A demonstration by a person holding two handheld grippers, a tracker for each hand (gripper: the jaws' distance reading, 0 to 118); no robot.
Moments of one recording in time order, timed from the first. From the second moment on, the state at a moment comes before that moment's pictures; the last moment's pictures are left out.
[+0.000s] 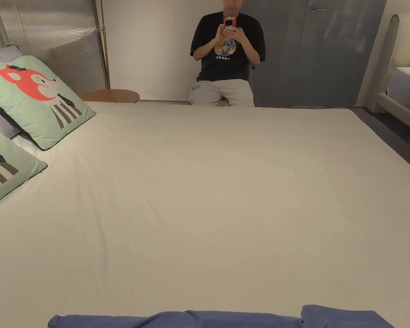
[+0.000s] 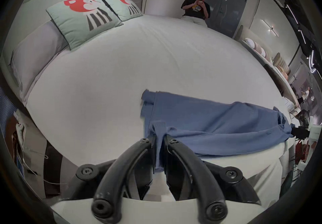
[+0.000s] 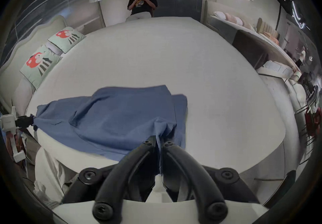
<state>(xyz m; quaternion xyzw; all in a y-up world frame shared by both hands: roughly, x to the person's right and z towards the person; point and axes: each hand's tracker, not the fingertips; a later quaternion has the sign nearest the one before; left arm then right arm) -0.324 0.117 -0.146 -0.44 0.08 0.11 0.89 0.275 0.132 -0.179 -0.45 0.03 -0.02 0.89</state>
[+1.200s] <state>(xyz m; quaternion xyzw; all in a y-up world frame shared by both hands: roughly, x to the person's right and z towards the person) -0.393 0.135 -0.152 -0.29 -0.07 0.36 0.88 0.208 0.165 -0.162 -0.24 -0.01 -0.04 0.97</state>
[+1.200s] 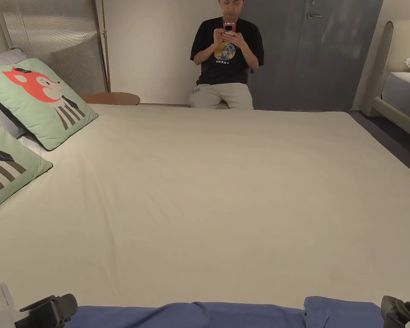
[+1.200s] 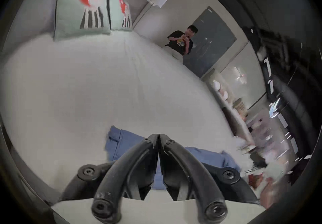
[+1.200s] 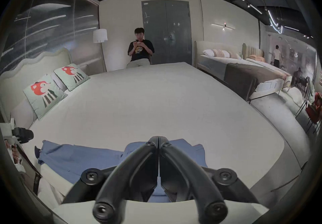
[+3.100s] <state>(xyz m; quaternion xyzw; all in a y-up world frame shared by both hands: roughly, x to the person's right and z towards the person) -0.231 0.090 -0.236 -0.45 -0.19 0.23 0.84 0.141 0.193 -0.141 -0.18 0.04 -0.03 0.98</state>
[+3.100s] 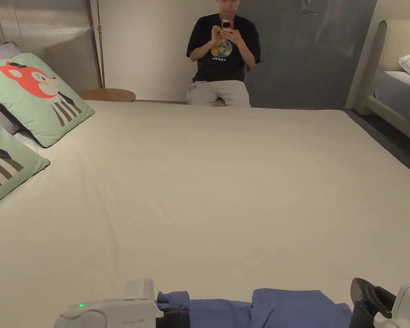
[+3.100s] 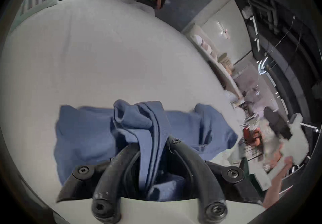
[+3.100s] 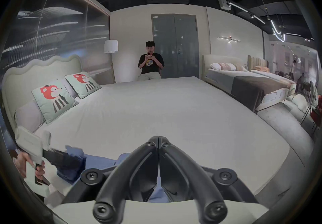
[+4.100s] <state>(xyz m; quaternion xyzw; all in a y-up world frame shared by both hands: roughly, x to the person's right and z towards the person) -0.092 0.067 -0.188 -0.32 -0.11 -0.06 0.94 0.179 0.187 -0.125 -0.17 0.02 -0.07 0.98</state>
